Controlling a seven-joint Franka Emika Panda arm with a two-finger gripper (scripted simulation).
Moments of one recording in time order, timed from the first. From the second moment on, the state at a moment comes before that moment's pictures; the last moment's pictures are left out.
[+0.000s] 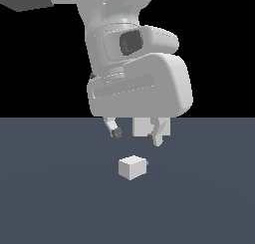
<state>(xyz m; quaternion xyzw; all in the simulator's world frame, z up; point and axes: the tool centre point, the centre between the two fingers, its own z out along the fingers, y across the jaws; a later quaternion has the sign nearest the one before) -0.074 -0.009 0.066 0.91 -0.39 0.12 0.05</state>
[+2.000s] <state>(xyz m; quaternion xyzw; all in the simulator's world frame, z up) -0.076 -0.008 0.012 0.91 -0.40 0.12 0.05</state>
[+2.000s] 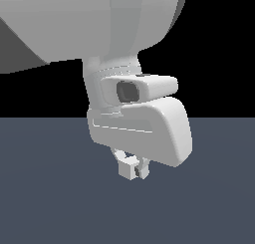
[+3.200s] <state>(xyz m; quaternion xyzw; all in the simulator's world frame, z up) -0.074 -0.039 0.043 0.96 -0.23 0.13 0.03</state>
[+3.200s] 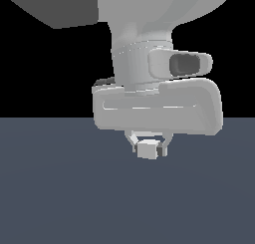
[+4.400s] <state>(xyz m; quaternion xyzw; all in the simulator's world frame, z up) -0.055 -0.073 0.083 0.99 0.01 0.14 0.00</state>
